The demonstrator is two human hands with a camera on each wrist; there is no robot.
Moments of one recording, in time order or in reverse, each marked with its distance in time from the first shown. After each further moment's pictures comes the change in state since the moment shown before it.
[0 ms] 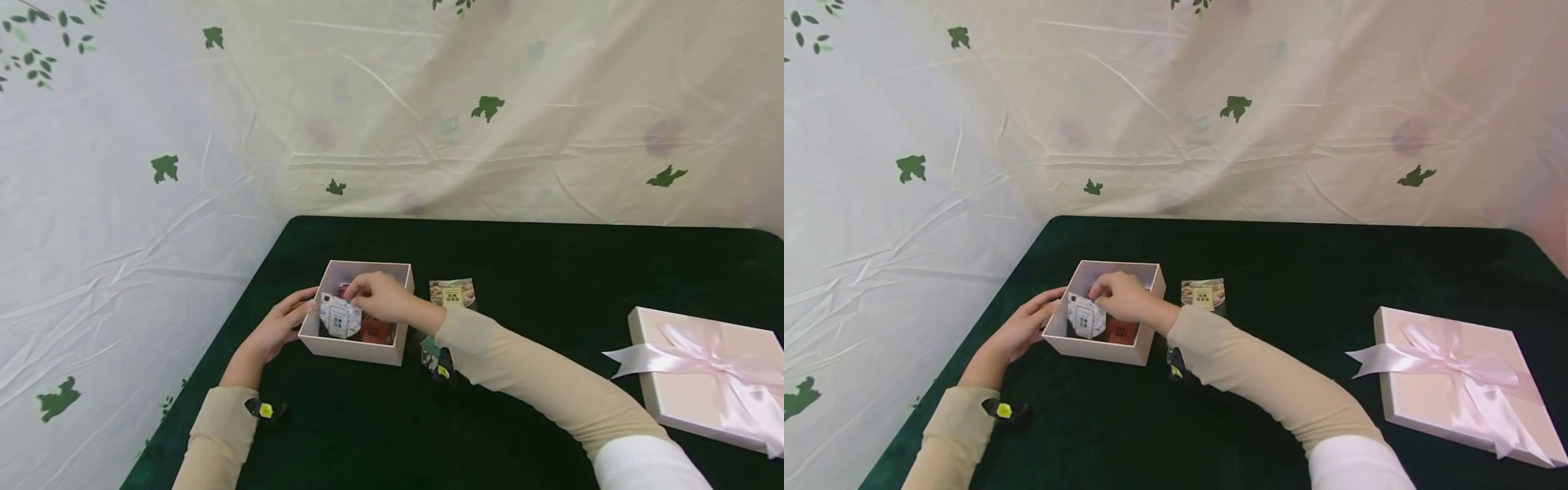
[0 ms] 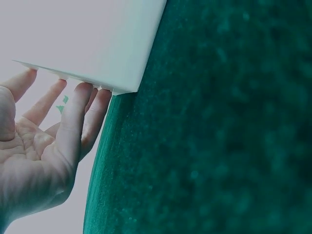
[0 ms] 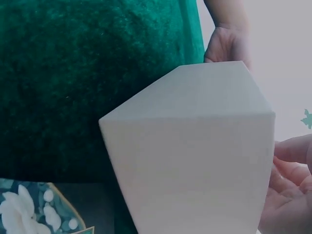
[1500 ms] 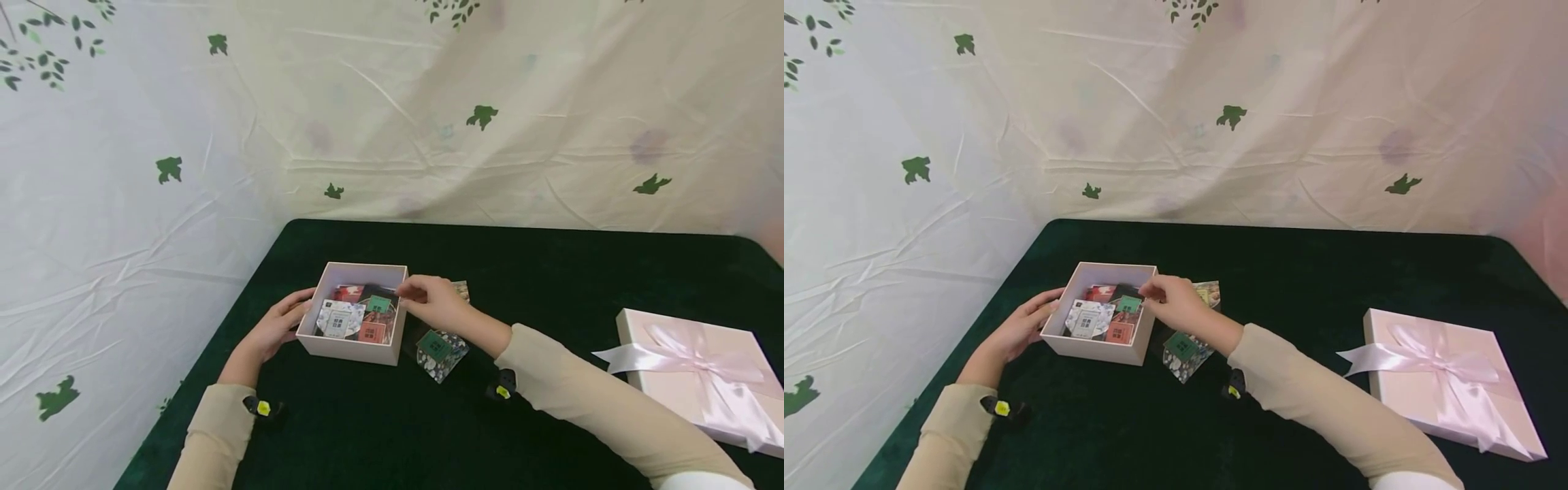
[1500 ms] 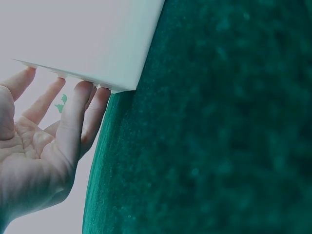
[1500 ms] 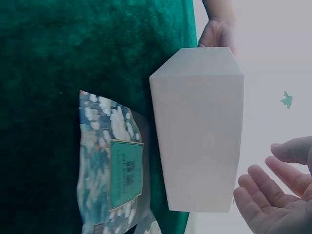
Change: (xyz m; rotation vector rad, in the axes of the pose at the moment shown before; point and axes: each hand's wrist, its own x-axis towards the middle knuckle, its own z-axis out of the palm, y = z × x) left_hand -0.004 0.001 0.000 -0.018 -0.006 -0.005; right_hand -0.072 0.027 -0.037 -0.020 0.158 -0.019
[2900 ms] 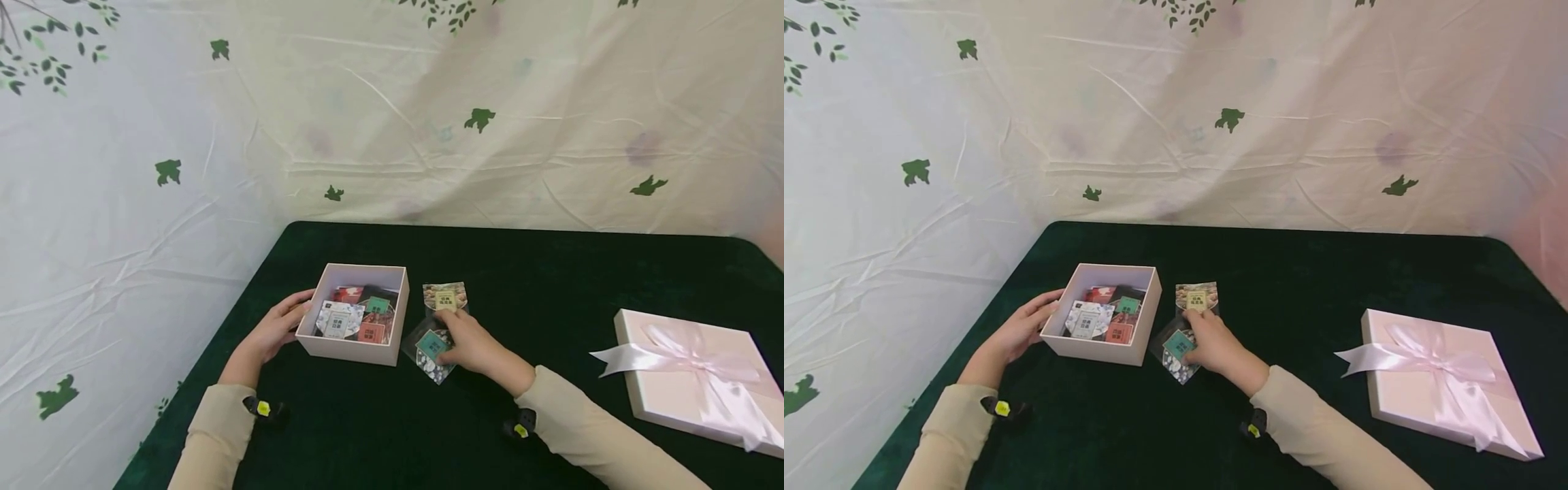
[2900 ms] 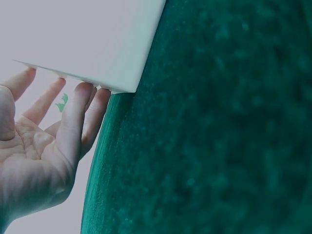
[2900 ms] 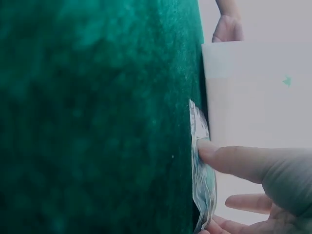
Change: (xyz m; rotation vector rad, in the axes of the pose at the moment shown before) left_hand 0.001 0.001 0.001 -0.019 0.002 -0.012; right_hand -0.043 0.046 0.011 -0.210 -0.079 0.297
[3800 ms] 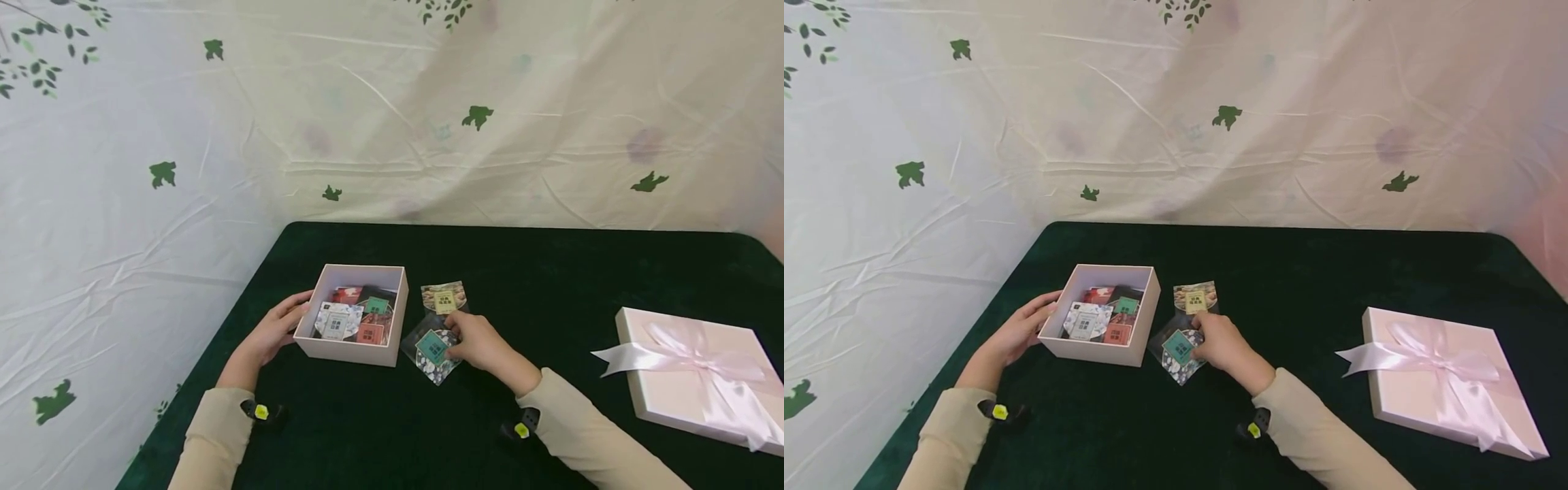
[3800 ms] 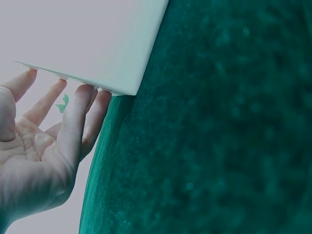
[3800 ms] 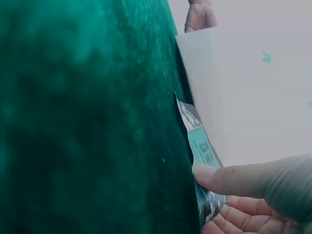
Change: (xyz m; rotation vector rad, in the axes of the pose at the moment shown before) left_hand 0.000 0.001 0.000 0.018 0.001 0.007; right_hand 0.000 0.010 -0.004 0.094 0.029 0.039
